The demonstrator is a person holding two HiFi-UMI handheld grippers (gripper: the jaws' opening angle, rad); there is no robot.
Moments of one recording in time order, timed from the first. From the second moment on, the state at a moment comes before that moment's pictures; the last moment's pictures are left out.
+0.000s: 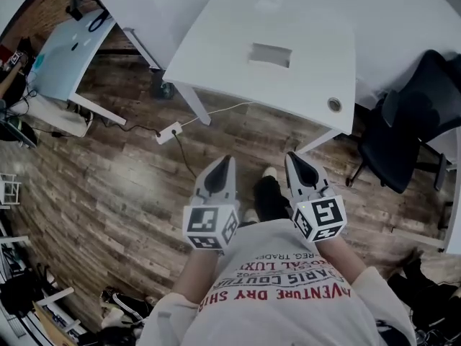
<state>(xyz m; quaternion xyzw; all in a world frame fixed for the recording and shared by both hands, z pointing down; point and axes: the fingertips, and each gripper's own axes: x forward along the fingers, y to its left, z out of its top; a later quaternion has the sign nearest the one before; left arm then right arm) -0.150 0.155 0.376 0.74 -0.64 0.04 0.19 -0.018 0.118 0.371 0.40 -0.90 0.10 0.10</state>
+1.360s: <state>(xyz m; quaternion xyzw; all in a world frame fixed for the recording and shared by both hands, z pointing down) -0.169 -0.239 0.451 0.74 -0.60 0.13 0.26 -0.025 -0.273 0.426 0.43 -0.88 0.18 0.13</state>
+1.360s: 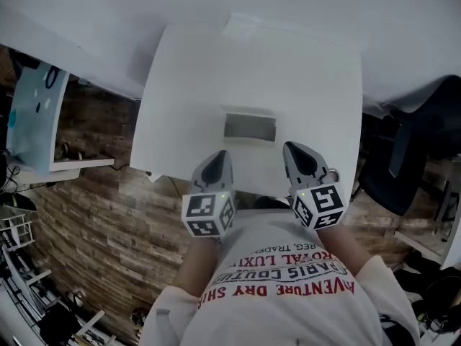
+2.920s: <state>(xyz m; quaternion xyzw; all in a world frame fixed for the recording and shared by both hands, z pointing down) -0.181 -0.279 0.586 0.75 -0.49 0.23 0.38 -0.044 -0.360 0.535 0.47 -0.81 0.24 0.25</state>
